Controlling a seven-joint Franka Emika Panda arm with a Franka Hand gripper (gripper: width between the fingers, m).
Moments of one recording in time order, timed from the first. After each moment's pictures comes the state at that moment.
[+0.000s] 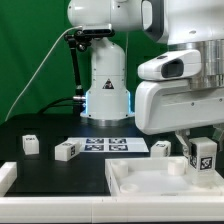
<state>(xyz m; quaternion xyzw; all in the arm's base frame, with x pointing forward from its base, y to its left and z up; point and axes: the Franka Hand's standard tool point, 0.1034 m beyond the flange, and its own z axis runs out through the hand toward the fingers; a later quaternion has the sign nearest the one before) 0.618 0.115 0.085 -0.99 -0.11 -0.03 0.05</state>
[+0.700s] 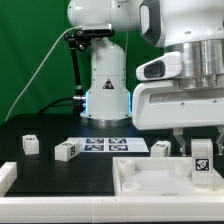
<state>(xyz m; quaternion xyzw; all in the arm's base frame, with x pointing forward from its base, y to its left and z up) 0.621 0.112 0.083 -0.98 0.19 -0.04 0.06</state>
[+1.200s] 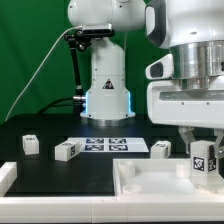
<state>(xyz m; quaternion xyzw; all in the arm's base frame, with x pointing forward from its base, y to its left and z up) 0.619 0.119 0.082 -0.87 0.48 -0.03 0.06</state>
